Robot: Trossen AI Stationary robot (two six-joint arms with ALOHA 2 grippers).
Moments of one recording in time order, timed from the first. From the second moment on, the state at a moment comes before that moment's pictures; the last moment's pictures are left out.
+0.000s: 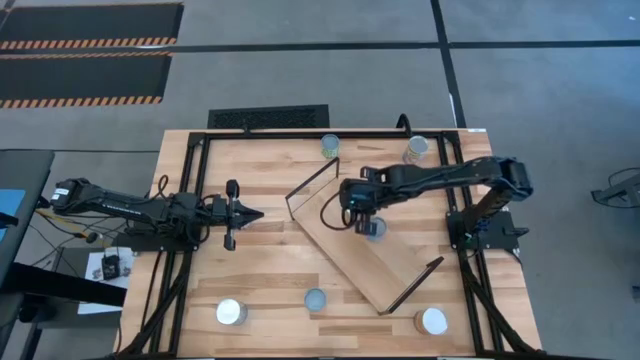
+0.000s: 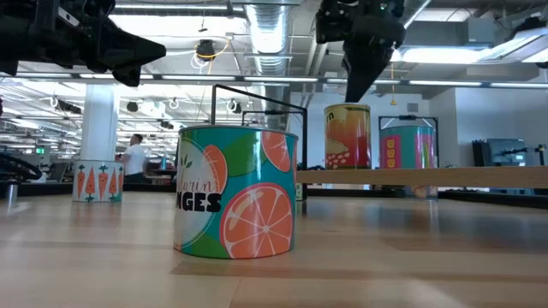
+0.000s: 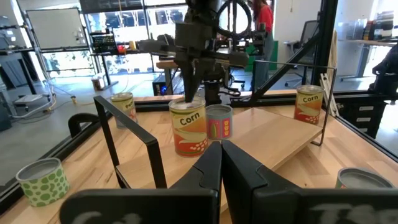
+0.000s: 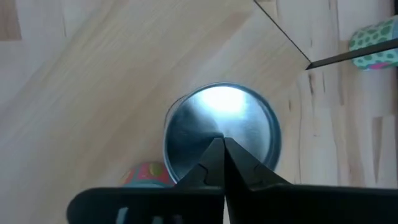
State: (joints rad) left arm -0.11 0.54 0.13 0.41 -0.15 0.05; right arm 0.00 1.64 1.40 -0.98 0.21 0.07
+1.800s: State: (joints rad) left arm -0.11 0.54 0.13 0.41 -0.22 0.06; right arm -0.40 0.85 0.75 -0.58 0.30 0.03
